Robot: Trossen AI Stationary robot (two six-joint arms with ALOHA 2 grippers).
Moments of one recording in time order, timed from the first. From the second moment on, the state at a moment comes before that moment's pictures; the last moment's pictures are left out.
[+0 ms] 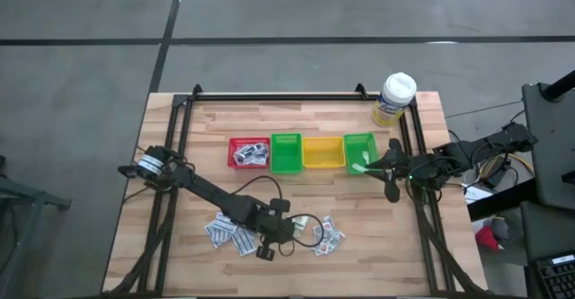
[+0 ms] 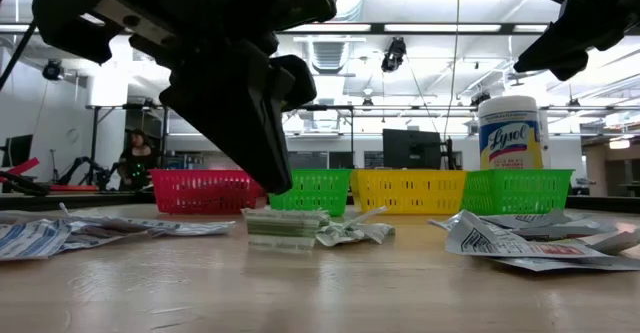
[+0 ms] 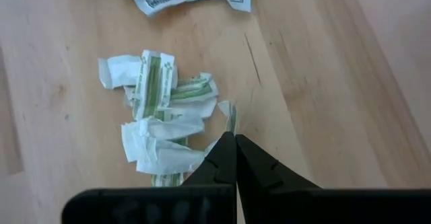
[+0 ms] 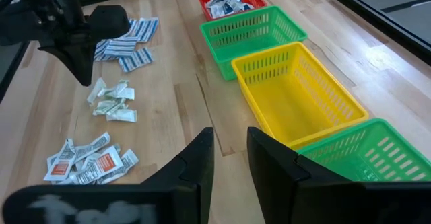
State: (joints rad) left arm -0.42 1.90 1.29 -0.40 -0.06 -0.11; right arm 0.34 0.53 0.49 -0.54 0.44 0.46
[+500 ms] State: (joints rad) left arm -0.42 1.89 1.29 -0.43 -0.07 -0.11; right arm 0.34 0.53 0.49 -0.54 0.44 0.46
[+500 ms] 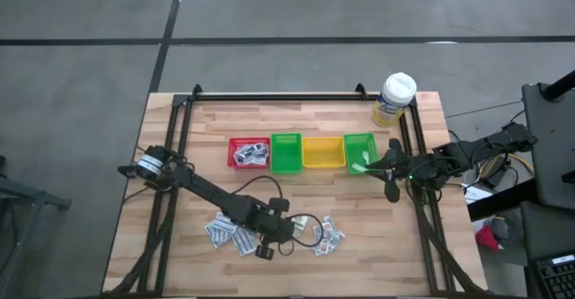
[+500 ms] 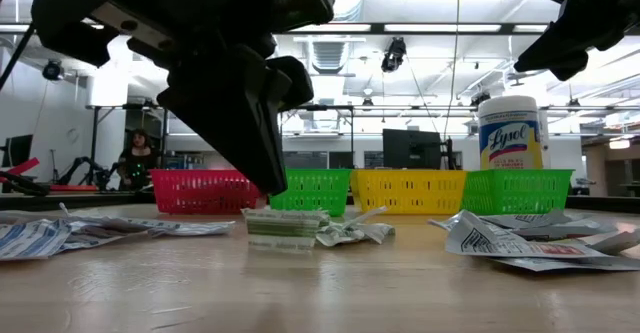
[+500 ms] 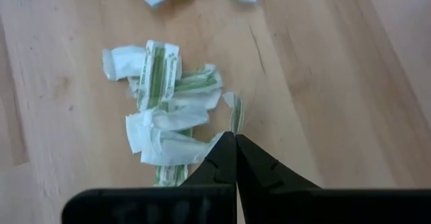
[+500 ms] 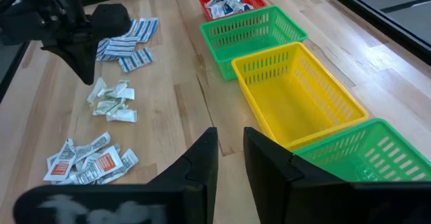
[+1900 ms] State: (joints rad) left arm -0.41 1.87 1.23 -0.34 -0.07 -0.16; right arm 0.34 0.53 0.49 -0.54 0.44 0.46
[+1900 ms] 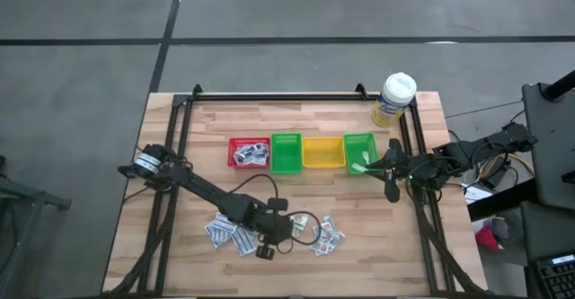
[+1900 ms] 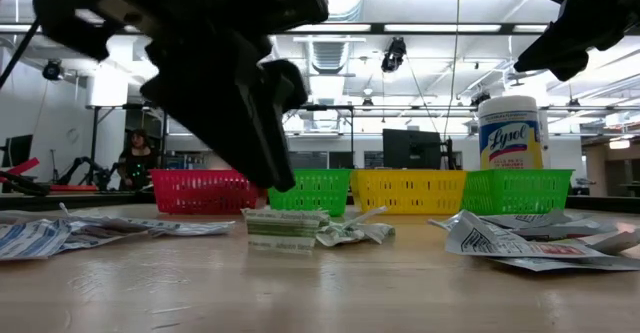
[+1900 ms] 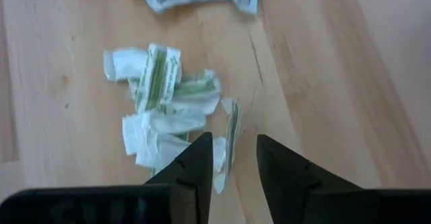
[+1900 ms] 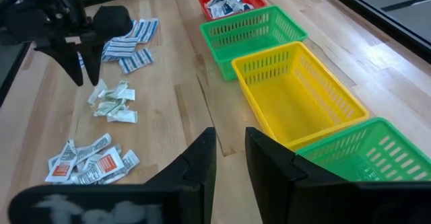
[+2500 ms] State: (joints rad) left arm -0.41 1.87 1.15 -0.24 -0.07 -0.16; right arm 0.34 0.53 0.49 -0.54 0.44 0.46
